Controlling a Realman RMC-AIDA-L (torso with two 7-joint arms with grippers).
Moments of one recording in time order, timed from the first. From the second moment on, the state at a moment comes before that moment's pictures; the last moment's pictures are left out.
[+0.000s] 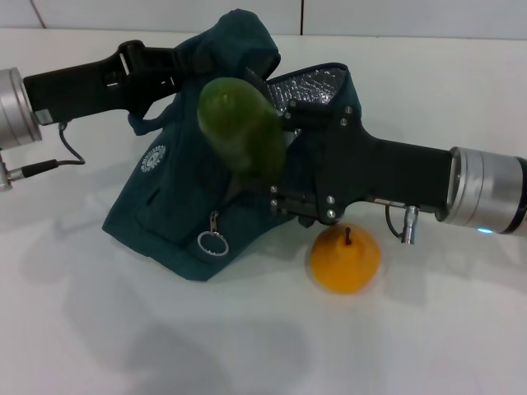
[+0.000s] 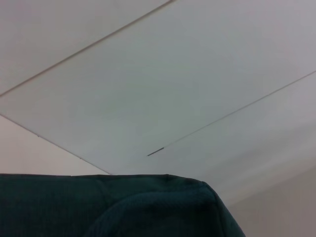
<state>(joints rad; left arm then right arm) -0.52 -2.05 0.64 0.75 1.77 1.66 -2.35 0.60 2.03 -1.82 -0.54 -0.73 -1.38 0.53</state>
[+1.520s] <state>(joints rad) -0.51 -2.05 0.65 0.75 1.76 1.70 -2.35 0.71 2.02 -1.93 -0.48 -0.70 -1.26 0.80</state>
